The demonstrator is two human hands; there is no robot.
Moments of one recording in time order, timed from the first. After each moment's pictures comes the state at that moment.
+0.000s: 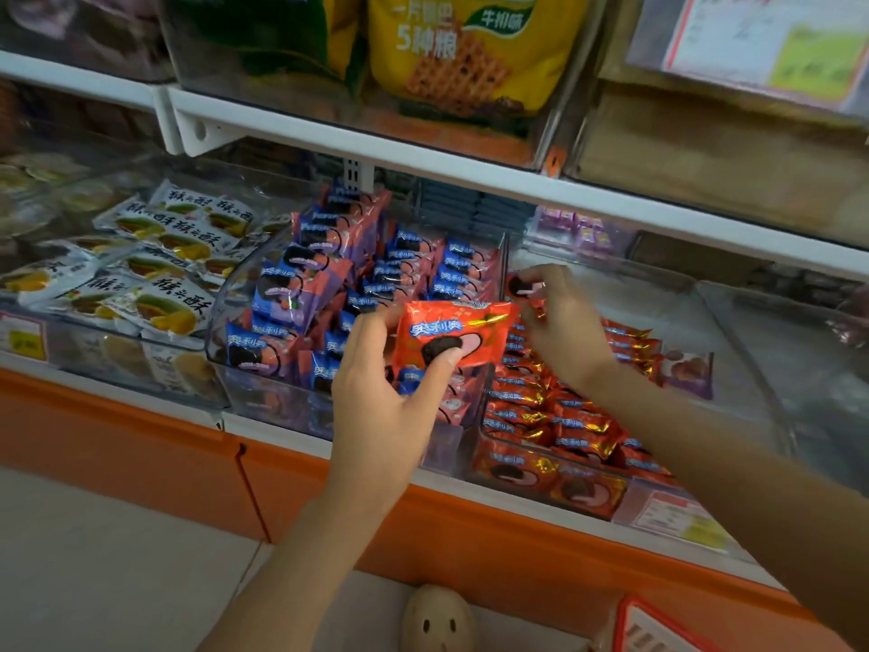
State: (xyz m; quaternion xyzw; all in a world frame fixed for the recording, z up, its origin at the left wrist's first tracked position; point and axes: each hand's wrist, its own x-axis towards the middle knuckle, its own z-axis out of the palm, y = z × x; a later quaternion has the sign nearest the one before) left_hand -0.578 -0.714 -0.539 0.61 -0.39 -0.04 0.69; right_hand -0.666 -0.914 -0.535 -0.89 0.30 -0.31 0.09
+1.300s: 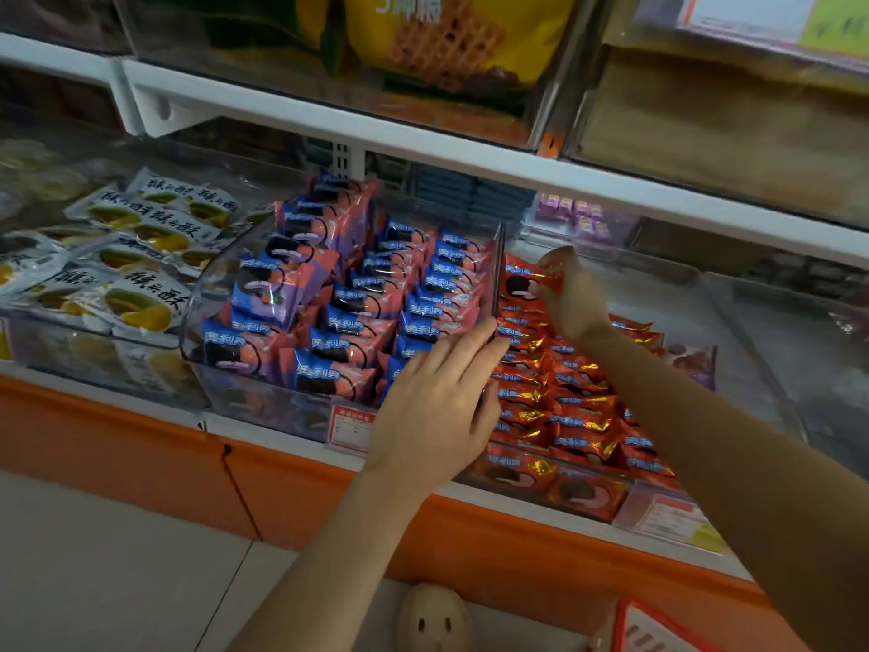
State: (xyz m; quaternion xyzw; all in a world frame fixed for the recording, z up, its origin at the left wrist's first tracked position) left_hand -0.580 -0.763 -0.582 0.67 -0.62 0.20 0.36; right_hand -0.658 -0.980 -0.552 -0.84 0.41 -0.30 0.20
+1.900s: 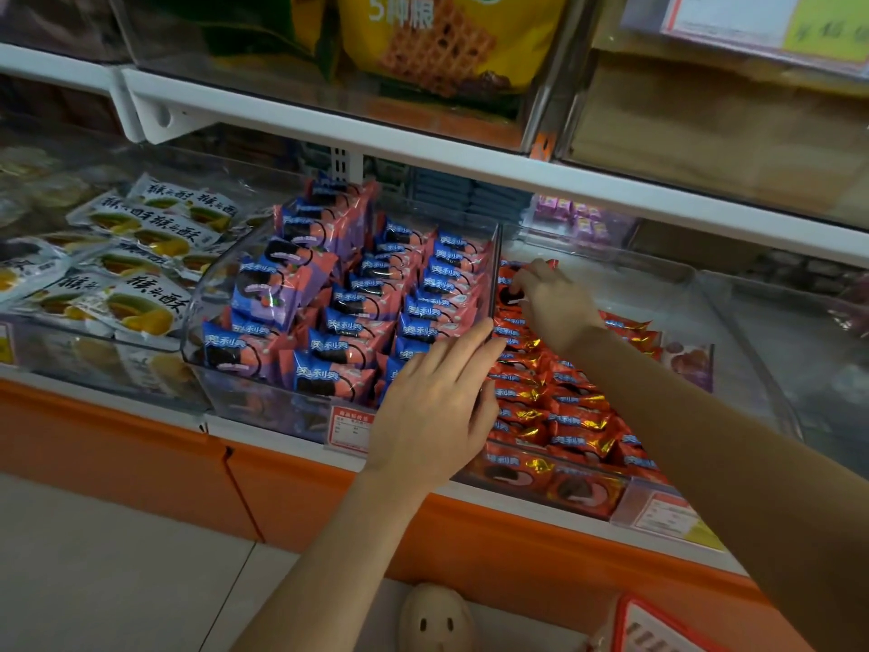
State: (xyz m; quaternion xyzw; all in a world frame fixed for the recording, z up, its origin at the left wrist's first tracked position) left_hand -0.581 -0.763 -0.581 0.67 -0.62 0.19 0.35; right_hand -0.654 -0.971 -0.550 -0.93 0.32 -0.12 -0.09
